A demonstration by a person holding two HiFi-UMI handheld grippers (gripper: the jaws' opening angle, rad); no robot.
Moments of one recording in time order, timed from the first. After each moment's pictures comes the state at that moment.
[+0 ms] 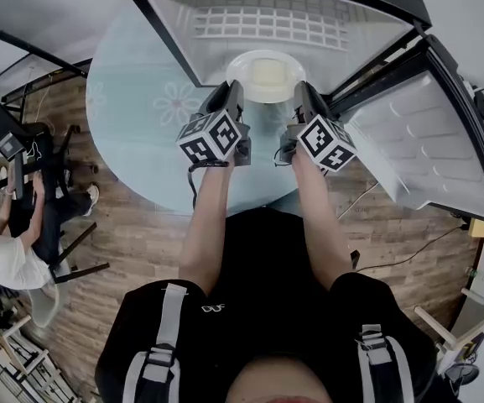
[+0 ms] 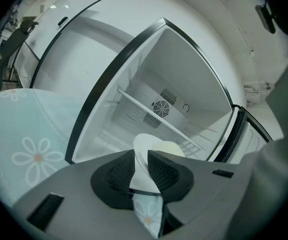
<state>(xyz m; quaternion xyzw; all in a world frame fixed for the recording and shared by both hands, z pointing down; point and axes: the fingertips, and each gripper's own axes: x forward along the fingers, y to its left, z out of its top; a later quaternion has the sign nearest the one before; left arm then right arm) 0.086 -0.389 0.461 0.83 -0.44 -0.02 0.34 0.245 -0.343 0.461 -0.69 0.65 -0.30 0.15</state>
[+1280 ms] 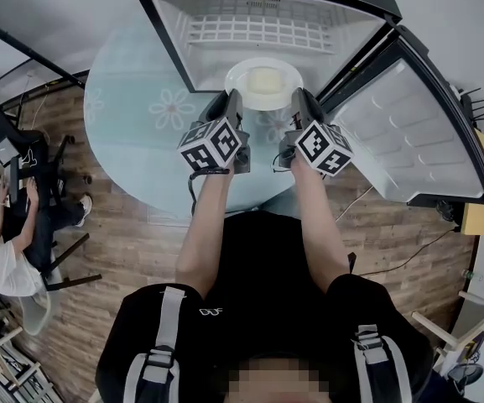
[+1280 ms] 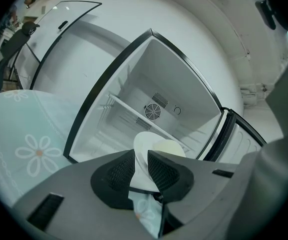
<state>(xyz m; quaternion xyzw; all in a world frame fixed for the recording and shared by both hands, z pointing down) 0.096 -0.358 0.443 0.84 -0.44 -0.03 0.33 0.257 -0.315 0.436 -0.69 0.66 -0.26 0.14</state>
